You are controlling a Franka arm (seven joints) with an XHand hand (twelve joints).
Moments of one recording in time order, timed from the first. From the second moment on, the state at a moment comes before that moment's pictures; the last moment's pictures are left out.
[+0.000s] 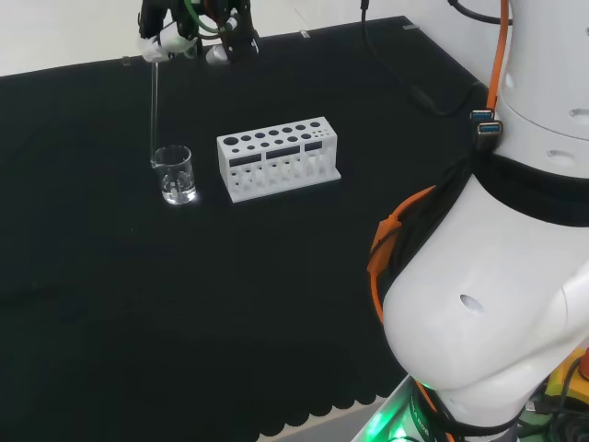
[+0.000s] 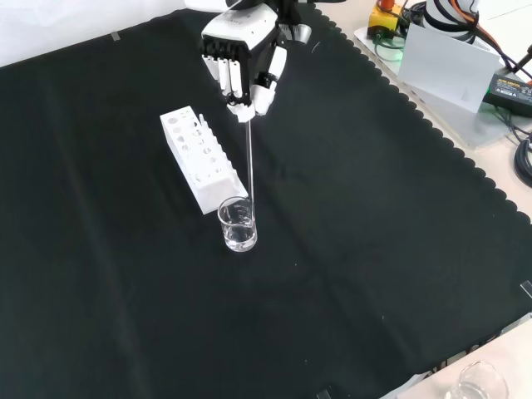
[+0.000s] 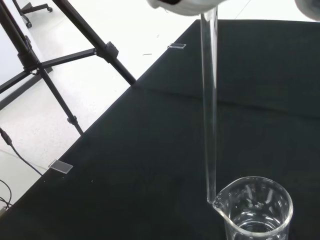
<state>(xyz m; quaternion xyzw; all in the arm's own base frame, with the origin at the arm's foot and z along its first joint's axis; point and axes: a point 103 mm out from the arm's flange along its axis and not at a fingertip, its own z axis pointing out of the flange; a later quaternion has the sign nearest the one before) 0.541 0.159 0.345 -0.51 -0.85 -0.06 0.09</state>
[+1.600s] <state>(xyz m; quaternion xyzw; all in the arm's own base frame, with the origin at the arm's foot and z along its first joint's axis) 0.540 0.039 0.402 -0.60 -0.80 -0.08 0.04</state>
